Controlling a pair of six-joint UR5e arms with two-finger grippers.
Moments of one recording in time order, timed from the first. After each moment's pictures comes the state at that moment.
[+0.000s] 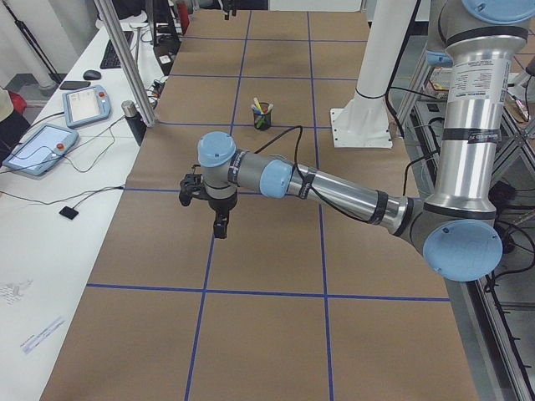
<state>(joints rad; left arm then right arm) -1.42 -1.61 -1.83 -1.53 -2.36 -0.24 1.28 -1.22 1.69 -1.42 2.36 0.94</state>
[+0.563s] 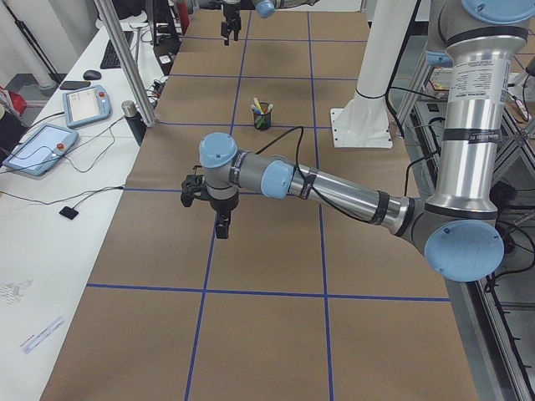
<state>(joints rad) -1.42 -1.60 -1.84 -1.53 -2.36 -0.25 1.05 -1.04 1.69 -1.51 2.32 1.27</state>
